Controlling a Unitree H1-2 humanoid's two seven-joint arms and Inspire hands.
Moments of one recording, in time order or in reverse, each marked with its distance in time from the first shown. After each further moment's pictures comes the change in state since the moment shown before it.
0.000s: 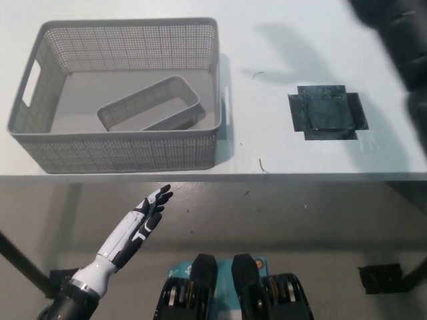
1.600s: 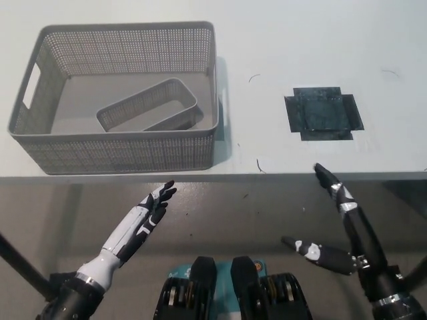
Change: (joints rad) left_arm -0.027 -0.012 0.000 0.033 0.004 0.001 0.000; right_arm 1.502 0.139 -0.200 -1.027 0.298 -0.198 -0.047
